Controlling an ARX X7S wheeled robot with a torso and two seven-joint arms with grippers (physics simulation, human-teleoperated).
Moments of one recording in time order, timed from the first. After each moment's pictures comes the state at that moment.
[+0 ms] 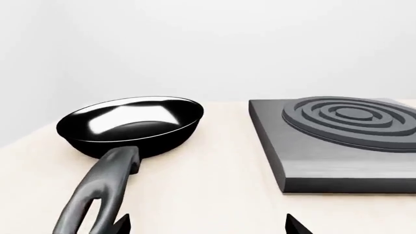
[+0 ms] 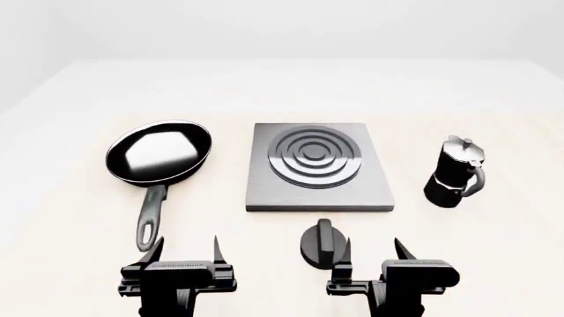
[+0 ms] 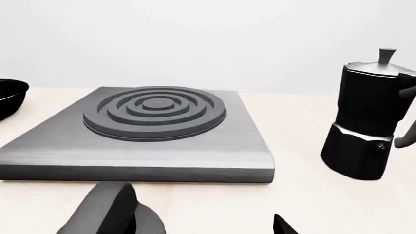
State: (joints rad) left arm -0.02 -0.15 0.19 -0.03 -0.13 0.04 -0.22; right arm 0.02 0.16 -0.18 0.00 0.13 0.04 0.21
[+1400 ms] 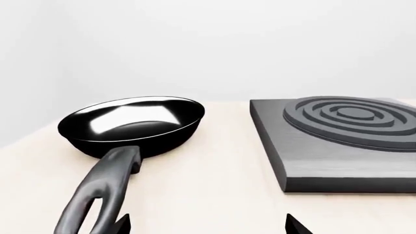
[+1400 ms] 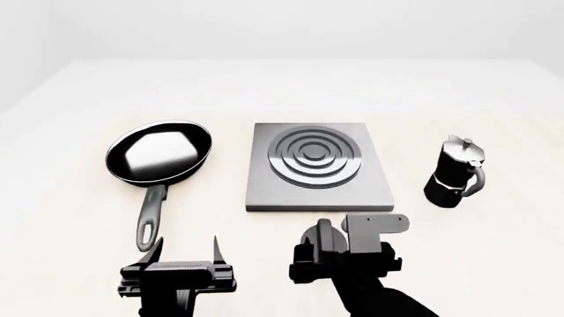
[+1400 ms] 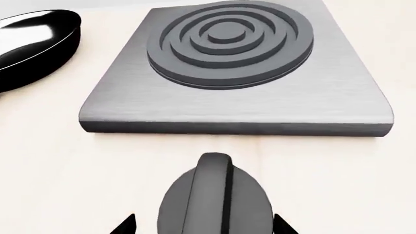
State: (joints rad) left arm -0.03 -0.18 0.23 -0.04 -0.16 0.05 -0.26; right arm 0.29 0.09 -0.19 -0.32 0.45 1.00 0.33
